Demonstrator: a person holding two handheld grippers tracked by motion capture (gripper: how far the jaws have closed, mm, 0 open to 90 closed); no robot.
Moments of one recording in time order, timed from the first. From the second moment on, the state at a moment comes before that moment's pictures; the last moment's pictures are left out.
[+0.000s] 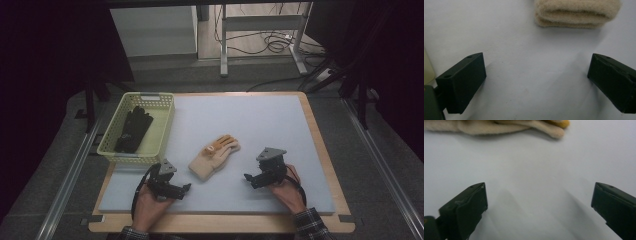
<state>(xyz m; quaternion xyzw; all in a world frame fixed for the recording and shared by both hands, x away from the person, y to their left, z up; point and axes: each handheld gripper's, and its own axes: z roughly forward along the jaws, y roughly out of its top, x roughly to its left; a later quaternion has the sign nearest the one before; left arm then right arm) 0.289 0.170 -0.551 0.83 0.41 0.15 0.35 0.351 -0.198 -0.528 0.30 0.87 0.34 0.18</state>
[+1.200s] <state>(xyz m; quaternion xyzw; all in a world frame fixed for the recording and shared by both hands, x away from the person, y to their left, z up) 0.294 0.162 -0.540 0.84 0.39 0.12 0.35 0.354 -0.205 -0.535 0.32 0.87 0.34 0.15</state>
